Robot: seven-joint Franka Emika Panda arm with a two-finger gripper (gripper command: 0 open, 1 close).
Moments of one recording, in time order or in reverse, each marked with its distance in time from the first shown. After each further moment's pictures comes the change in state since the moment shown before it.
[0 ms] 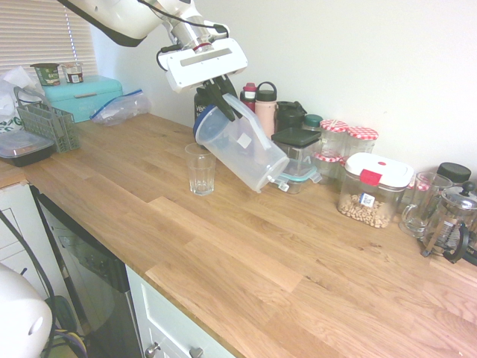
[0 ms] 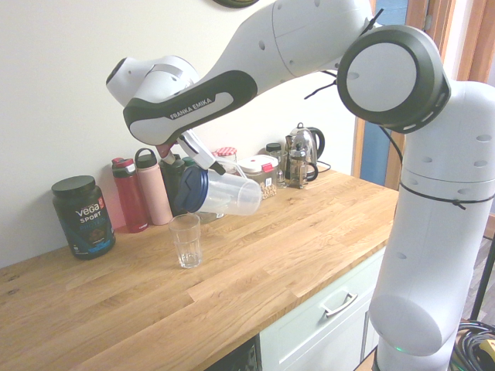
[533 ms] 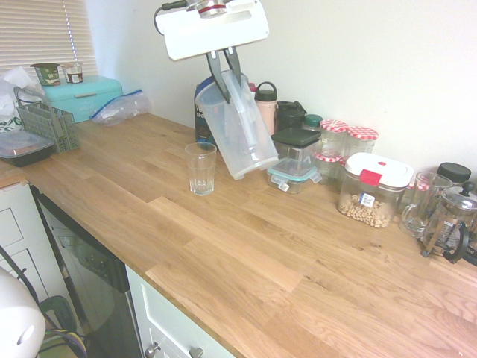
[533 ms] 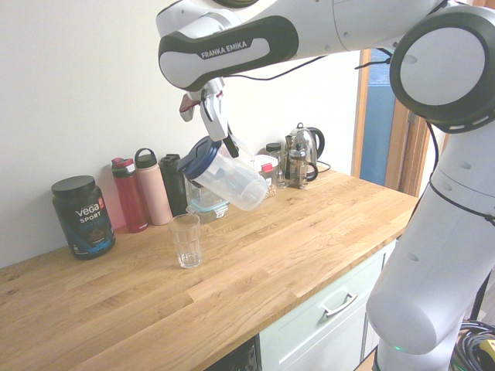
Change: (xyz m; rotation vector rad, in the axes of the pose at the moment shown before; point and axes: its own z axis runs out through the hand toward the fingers) arm -0.080 0.083 -0.010 0.283 0.080 0.384
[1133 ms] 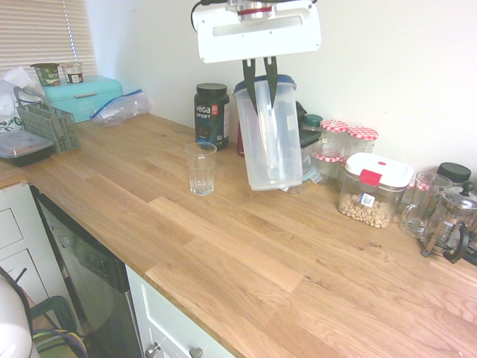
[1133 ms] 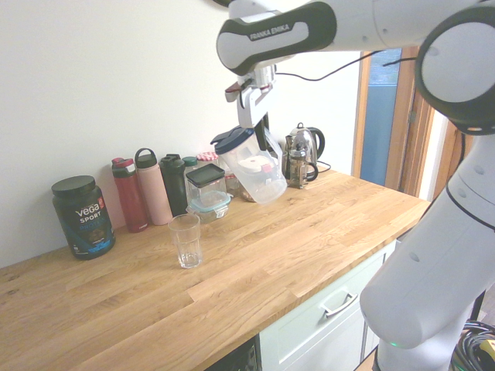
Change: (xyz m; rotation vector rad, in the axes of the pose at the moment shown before) arm -0.058 0.108 0.058 0.219 0.058 0.467
